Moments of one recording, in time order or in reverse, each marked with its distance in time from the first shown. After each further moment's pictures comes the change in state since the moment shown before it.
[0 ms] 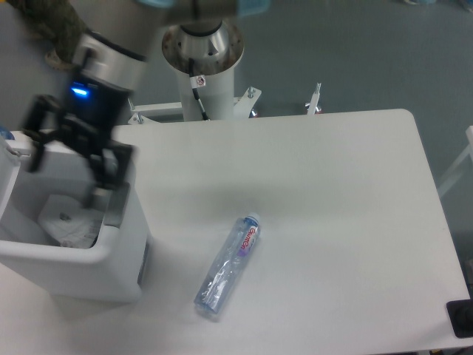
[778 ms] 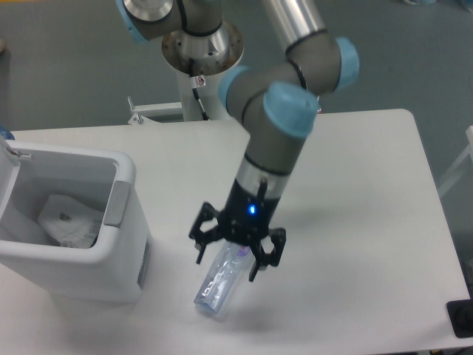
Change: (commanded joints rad) arm 0.019 -0.328 -0.015 -0.006 0.176 0.066
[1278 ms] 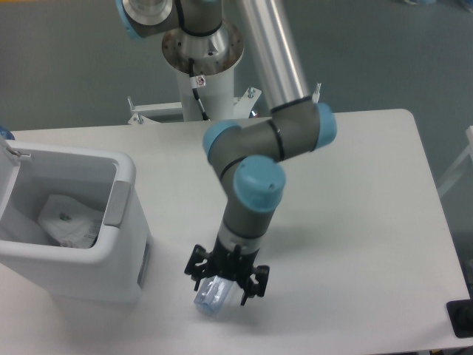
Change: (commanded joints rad) arm -0.129 -0.144 0.141 -0.078 0.252 0.002
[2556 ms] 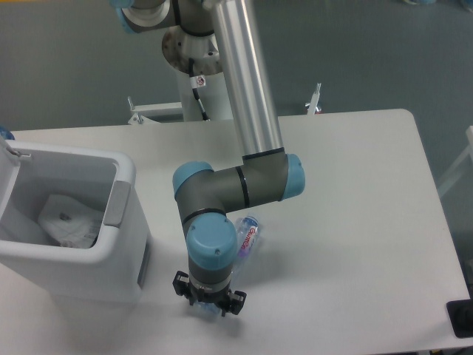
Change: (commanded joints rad) arm -0.046 -0.063 0.057 -0.081 0.105 0.000
